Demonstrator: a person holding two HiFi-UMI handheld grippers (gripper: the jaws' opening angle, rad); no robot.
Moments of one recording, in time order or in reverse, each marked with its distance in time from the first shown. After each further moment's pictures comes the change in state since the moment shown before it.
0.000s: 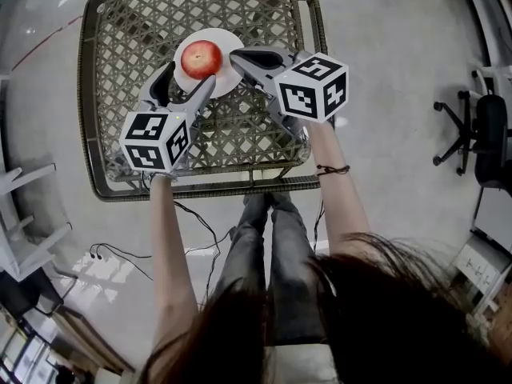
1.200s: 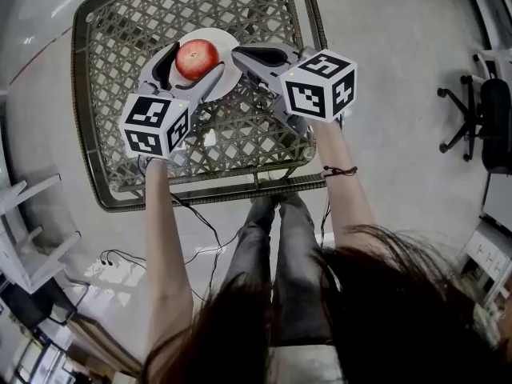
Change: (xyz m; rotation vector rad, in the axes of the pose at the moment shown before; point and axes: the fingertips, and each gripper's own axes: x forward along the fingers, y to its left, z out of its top) left arm 0.039 -0.008 0.017 0.156 -0.026 -0.141; right arm -0.008 -0.013 -0.001 0.031 -0.034 -0.034
